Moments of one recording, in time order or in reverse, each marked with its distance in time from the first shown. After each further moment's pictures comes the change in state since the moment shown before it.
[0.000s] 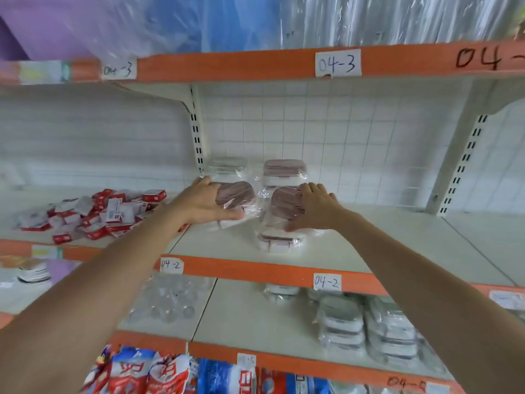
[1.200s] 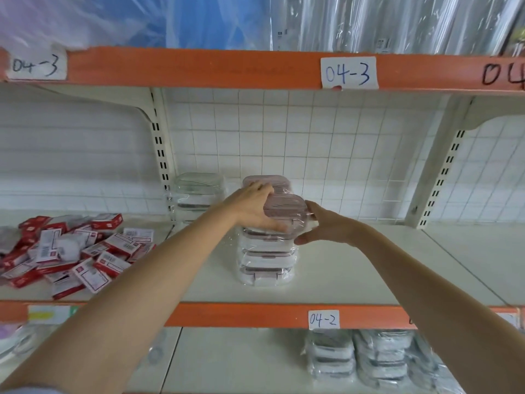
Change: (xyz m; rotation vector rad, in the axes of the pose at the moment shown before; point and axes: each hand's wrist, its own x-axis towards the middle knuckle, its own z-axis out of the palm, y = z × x) left_hand 0.114 0.079 0.022 -0.050 -0.046 0.387; right_hand 0.040 0.061 0.002 0.684 -0.191 0.083
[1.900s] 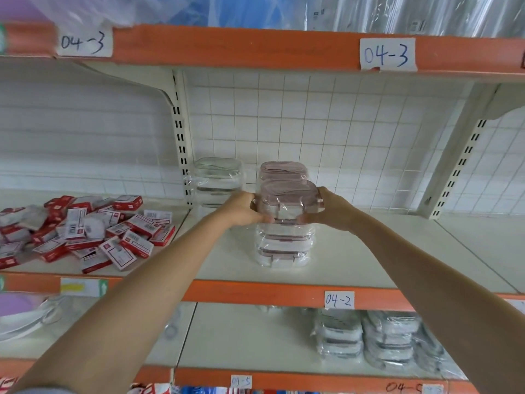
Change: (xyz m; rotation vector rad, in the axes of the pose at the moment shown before) left_hand -0.029 -0.056 0.041 -0.493 0.036 -0.227; right_hand 0.013 -0.015 0.027 -0.130 0.202 0.073
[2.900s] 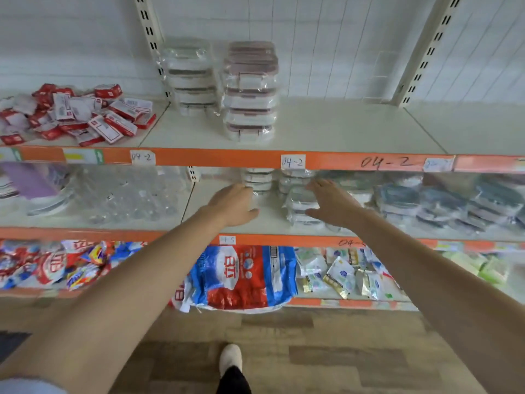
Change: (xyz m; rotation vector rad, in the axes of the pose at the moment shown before) left_hand -0.208 0.036 0.160 0.560 -0.168 0.026; right_hand -0.225 0.105 0.064 -0.586 -0.167 -0.066
